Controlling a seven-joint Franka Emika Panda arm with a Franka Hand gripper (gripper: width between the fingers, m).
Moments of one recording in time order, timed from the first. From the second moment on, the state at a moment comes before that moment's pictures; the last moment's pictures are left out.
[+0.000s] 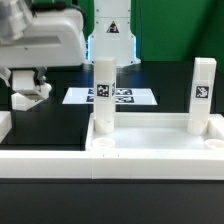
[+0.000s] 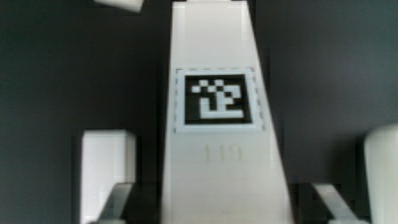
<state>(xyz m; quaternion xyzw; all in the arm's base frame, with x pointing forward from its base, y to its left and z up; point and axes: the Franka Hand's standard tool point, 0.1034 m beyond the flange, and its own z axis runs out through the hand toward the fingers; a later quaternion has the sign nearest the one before) 0.541 -0.178 0.095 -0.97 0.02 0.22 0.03</state>
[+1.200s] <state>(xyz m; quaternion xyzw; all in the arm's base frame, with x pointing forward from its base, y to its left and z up) 0.599 -0.167 0.126 -1.00 0.04 -0.05 -0.01</state>
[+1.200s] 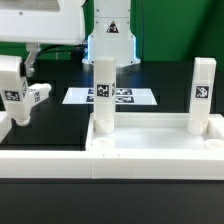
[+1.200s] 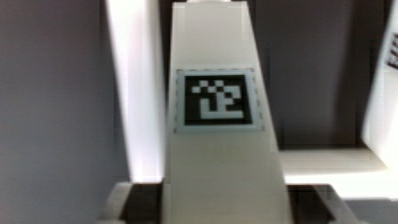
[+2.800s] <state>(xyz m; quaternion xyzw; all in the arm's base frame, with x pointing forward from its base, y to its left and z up) 0.657 0.023 0.155 -0.98 0.13 -0.12 0.02</state>
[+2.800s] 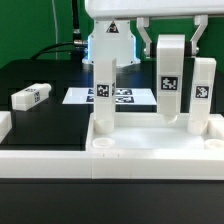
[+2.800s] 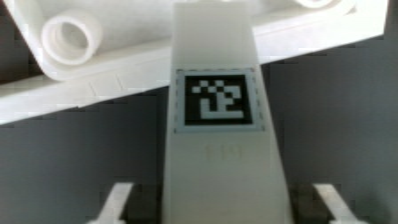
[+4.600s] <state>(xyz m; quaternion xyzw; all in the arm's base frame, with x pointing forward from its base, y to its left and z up) 0.632 0.102 0.139 -0.96 -0.03 -0.26 -0.01</state>
